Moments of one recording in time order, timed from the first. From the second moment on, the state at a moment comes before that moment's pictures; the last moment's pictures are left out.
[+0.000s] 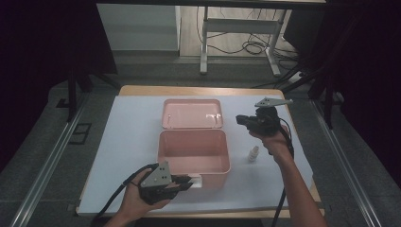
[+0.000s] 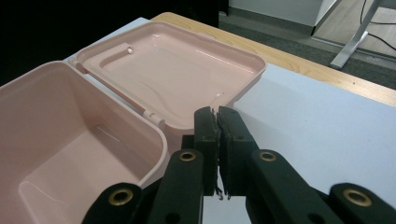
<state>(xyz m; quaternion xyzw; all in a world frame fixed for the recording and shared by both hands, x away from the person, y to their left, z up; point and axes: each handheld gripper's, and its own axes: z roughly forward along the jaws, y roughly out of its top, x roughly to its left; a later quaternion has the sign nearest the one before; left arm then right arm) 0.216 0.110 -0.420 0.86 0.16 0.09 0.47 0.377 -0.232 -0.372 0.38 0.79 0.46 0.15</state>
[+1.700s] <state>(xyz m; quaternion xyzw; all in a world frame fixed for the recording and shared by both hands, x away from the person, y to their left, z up) 0.274 0.228 -0.449 0.80 0.37 0.16 0.45 0.377 -0.236 -0.375 0.38 0.80 0.45 0.15</state>
